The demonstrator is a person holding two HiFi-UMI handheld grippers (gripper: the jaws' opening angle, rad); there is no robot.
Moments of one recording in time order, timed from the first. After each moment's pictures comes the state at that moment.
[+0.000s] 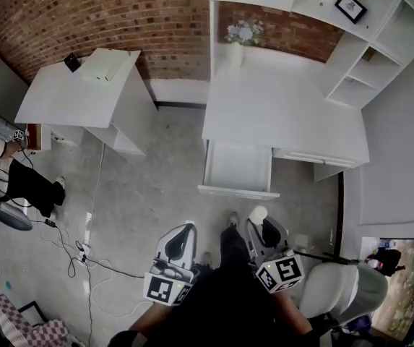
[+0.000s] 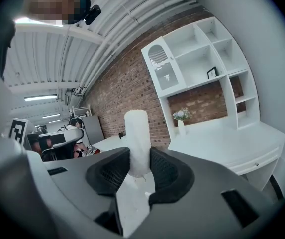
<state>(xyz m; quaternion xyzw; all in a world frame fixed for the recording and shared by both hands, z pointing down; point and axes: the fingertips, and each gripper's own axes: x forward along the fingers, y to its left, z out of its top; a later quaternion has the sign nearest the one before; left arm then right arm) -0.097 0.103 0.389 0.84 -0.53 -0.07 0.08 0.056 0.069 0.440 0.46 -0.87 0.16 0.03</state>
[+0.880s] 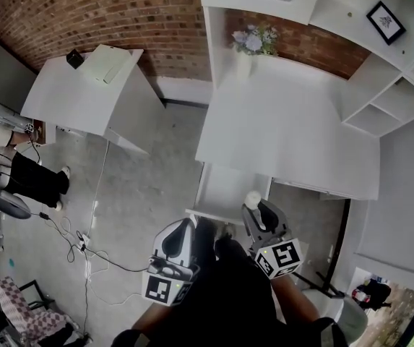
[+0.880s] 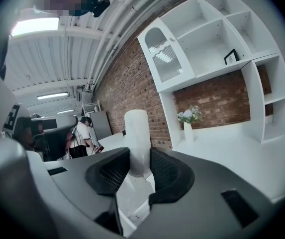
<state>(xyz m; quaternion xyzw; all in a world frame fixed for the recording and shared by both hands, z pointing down) -0.029 -0.079 0.367 0.80 -0.59 -0.07 0.07 0.098 -0.144 0.459 0.37 -0.91 0.15 0.05</state>
